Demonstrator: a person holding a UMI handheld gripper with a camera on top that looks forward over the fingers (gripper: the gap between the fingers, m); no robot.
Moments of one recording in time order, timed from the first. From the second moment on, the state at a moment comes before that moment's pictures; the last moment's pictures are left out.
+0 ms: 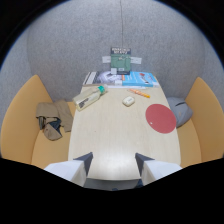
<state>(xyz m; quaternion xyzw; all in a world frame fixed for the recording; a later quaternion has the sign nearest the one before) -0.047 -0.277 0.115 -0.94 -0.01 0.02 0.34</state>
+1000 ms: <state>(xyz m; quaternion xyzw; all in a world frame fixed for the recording) 0.096 -0.271 0.094 -0.94 0.02 -0.05 0.34</state>
